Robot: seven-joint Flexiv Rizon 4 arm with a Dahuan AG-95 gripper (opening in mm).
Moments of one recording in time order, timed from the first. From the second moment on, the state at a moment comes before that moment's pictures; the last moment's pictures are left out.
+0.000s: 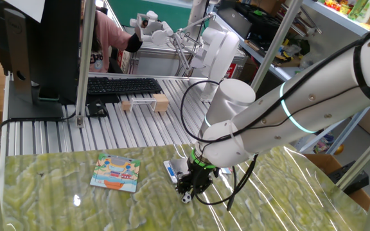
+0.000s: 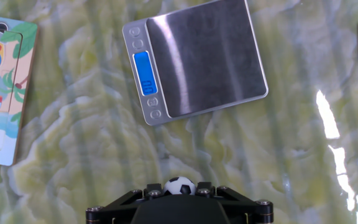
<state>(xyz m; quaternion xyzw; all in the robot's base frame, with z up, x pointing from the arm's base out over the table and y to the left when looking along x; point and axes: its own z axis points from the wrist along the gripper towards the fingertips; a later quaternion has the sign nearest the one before) 0.489 0.026 0.013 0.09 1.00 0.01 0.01</state>
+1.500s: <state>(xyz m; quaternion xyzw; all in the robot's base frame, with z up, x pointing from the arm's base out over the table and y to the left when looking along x) 0.488 0.026 0.011 0.10 0.99 0.01 0.02</state>
